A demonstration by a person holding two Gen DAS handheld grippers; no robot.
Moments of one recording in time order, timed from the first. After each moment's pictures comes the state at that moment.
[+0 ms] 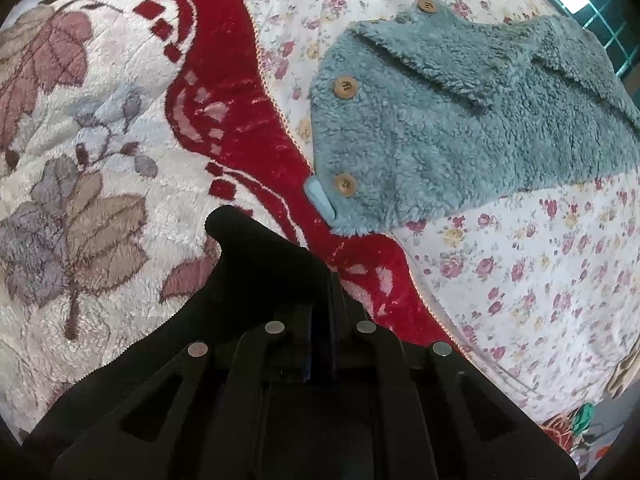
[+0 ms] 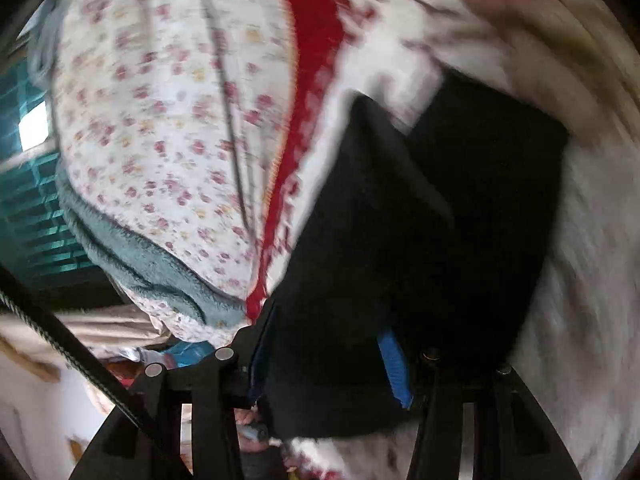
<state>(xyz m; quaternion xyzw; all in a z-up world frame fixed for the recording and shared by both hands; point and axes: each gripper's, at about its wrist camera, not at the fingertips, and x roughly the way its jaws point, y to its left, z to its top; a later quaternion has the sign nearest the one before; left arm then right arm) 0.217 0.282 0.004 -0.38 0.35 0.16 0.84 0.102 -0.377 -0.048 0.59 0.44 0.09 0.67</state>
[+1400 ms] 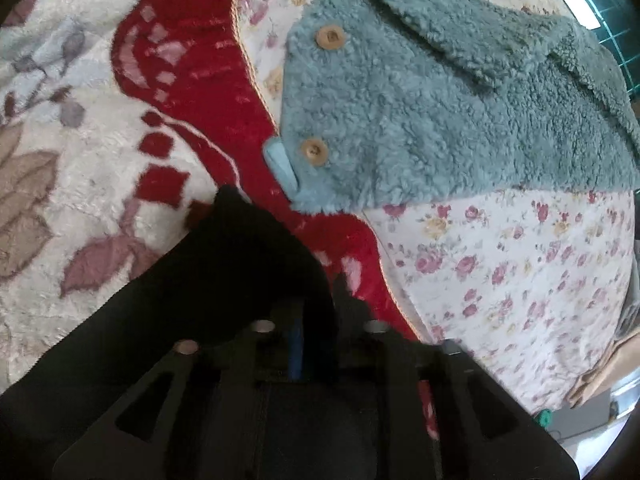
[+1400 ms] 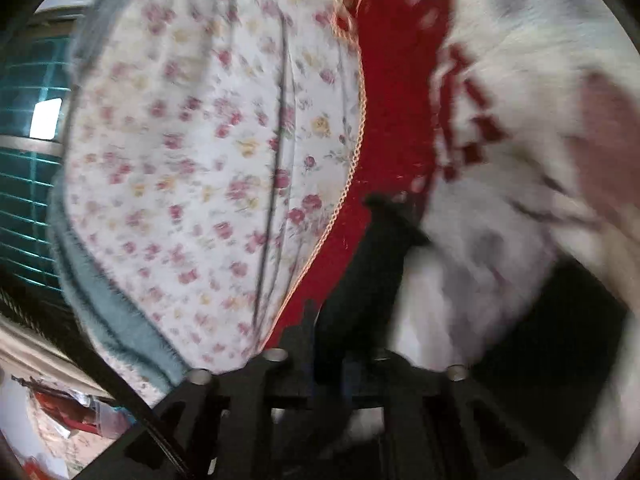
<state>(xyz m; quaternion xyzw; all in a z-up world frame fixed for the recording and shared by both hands) 0.258 0.281 -0.028 -0.45 0.37 0.08 0.81 0.190 -0.378 -0.017 0.55 0.38 -0.04 0.74</state>
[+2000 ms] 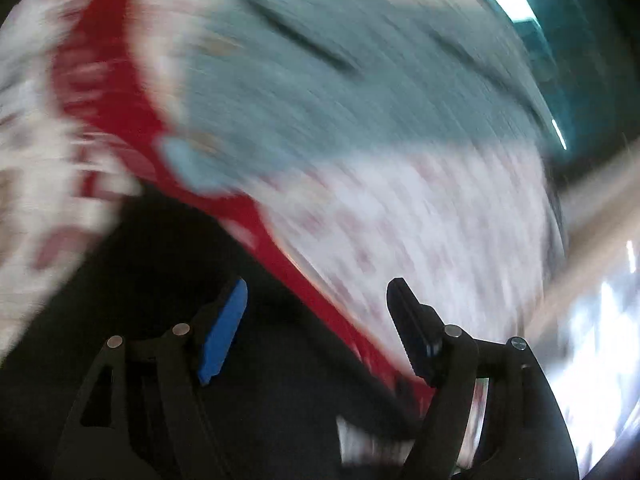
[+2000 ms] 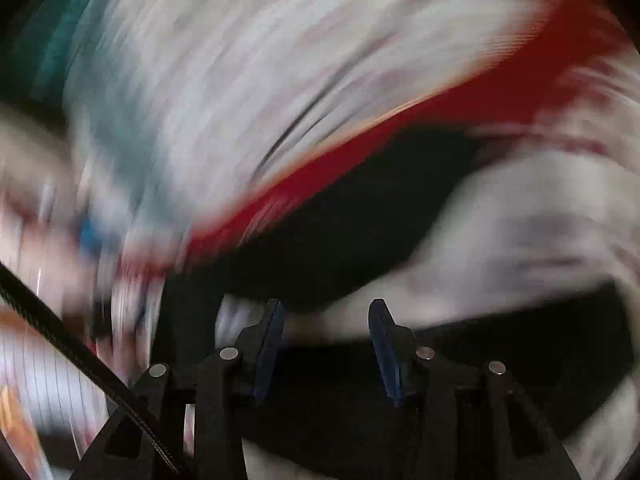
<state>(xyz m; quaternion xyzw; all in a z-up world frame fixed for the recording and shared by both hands) 0.230 0.241 0.028 -0.42 0.35 -0.14 0.83 0.197 -0.272 0.007 0.27 0.55 0.22 0.76</state>
